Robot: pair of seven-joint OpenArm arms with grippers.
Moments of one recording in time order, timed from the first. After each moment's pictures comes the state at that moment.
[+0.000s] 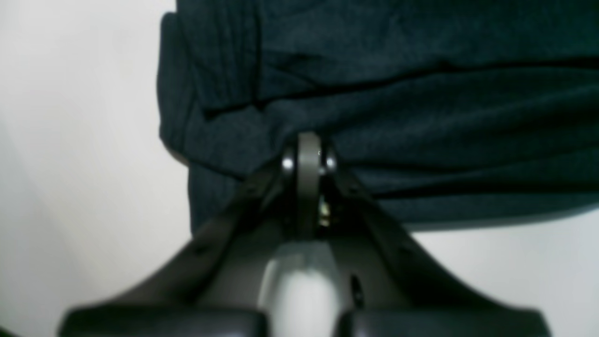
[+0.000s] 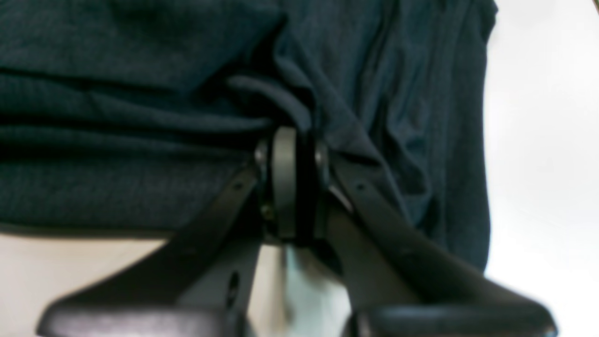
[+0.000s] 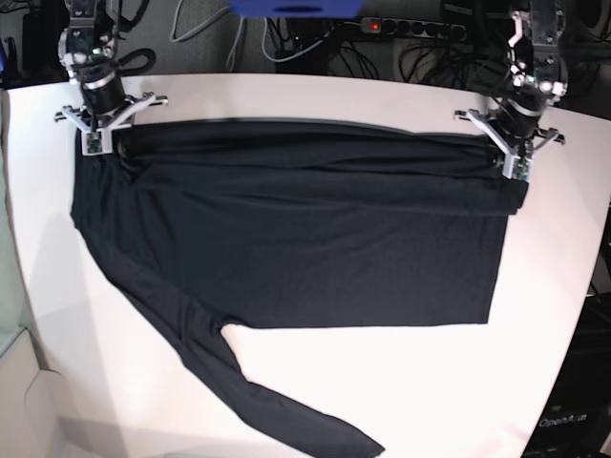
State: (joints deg) left arm 23.2 -18.5 -11.8 88.1 -6.8 -13.9 20.2; right arm -28.2 9.7 15.4 87.2 1.6 15.1 -6.7
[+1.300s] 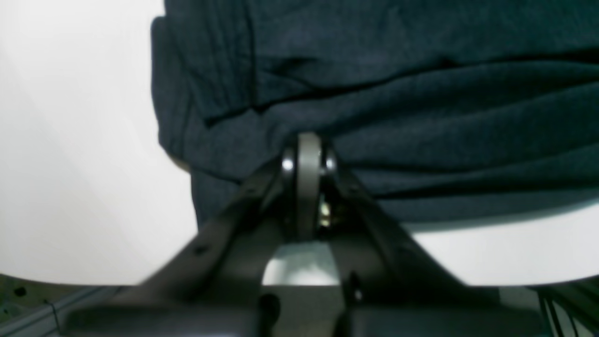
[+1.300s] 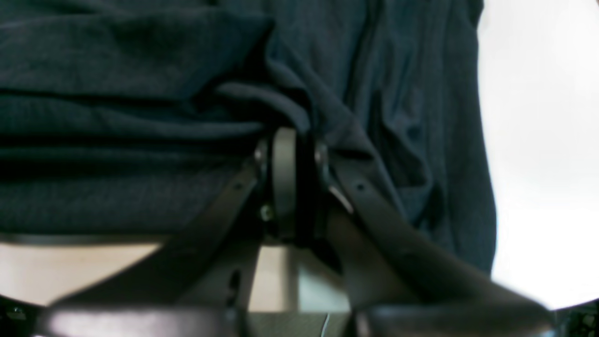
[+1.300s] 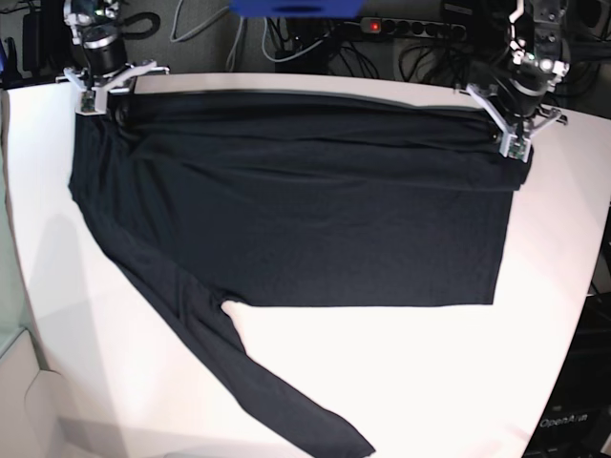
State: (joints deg) left arm 29.1 -18.9 -11.9 95.7 -5.7 -13.7 25.4; right arm -34.9 3.7 21.8 87.5 1.9 20.5 2.3
